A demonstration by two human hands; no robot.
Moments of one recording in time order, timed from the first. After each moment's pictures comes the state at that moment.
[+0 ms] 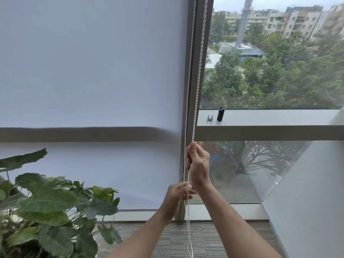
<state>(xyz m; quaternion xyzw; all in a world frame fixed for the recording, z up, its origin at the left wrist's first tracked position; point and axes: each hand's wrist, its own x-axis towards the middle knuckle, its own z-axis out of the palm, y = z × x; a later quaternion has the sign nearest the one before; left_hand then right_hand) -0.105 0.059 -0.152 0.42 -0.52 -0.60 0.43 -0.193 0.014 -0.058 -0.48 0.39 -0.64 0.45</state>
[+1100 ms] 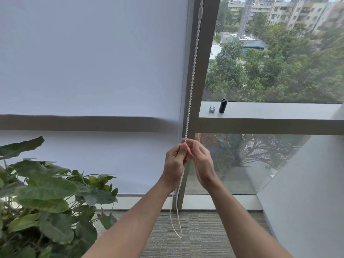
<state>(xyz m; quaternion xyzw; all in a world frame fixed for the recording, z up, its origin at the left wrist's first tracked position) -0.114 0.033 -0.073 0.37 -0.46 -0.53 0.61 -0.212 0.018 -0.074 -0.51 0.41 -0.54 0.53</state>
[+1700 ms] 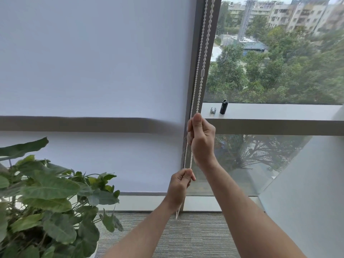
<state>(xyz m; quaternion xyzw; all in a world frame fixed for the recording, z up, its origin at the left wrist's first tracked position) -0.114 0.067 -0.135 0.46 -0.49 -0.53 0.51 -0.181 0.014 0.004 -0.53 0.34 -0.67 0.39</state>
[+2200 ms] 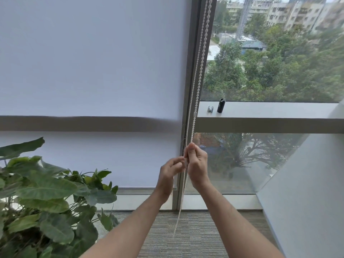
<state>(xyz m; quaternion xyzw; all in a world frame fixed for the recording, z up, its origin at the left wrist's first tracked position) -0.091 0.046 -0.129 0.45 -0.46 -0.55 0.53 -0.193 0.024 -0.088 -0.52 0.44 -0.61 0.41</state>
